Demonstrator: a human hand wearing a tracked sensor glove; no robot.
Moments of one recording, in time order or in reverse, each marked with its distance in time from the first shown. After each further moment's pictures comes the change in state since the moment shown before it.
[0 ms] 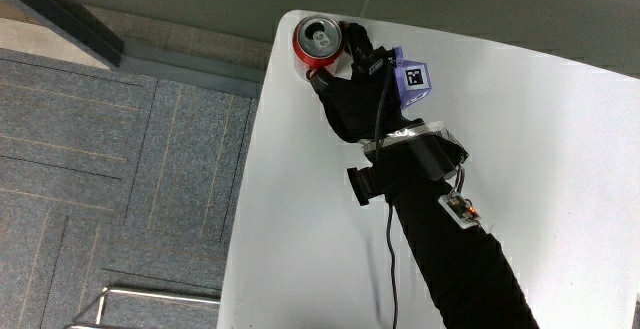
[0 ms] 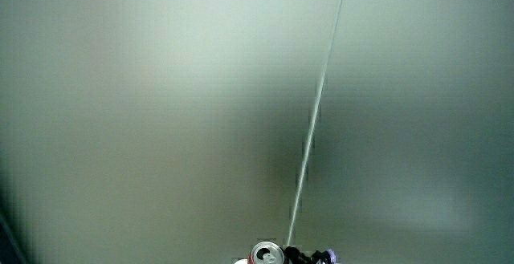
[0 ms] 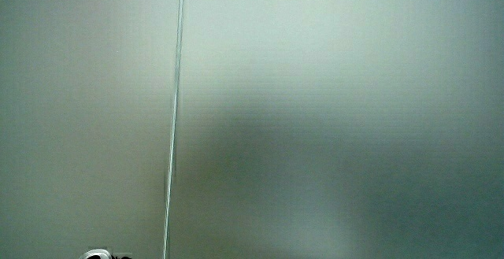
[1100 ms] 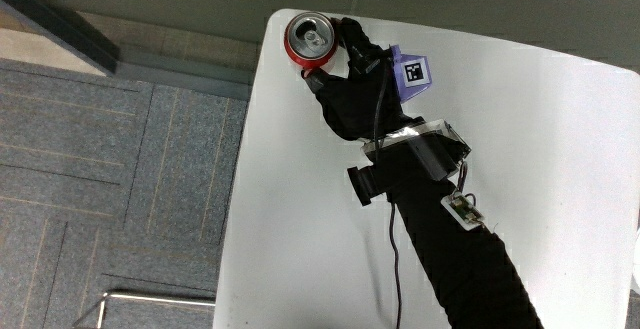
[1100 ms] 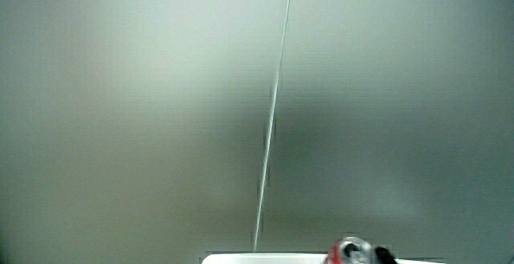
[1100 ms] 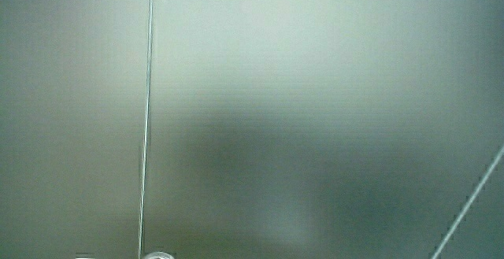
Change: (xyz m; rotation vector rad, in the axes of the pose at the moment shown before) arm -0.024 0.007 -0.005 -0.006 -0.042 0.055
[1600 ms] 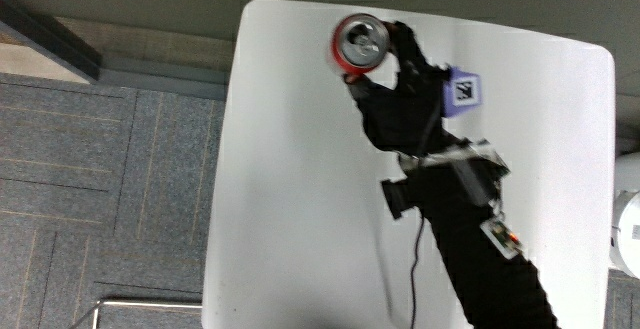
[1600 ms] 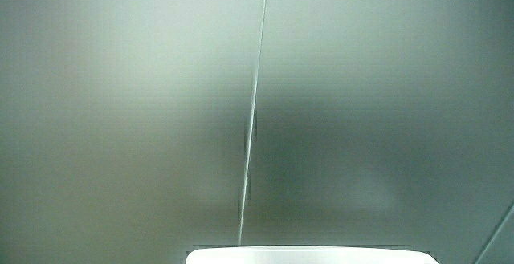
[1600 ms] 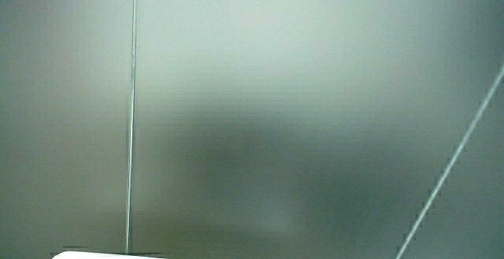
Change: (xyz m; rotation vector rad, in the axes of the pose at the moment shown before) arm -0.012 -0.002 0.006 -0.004 0.004 0.084
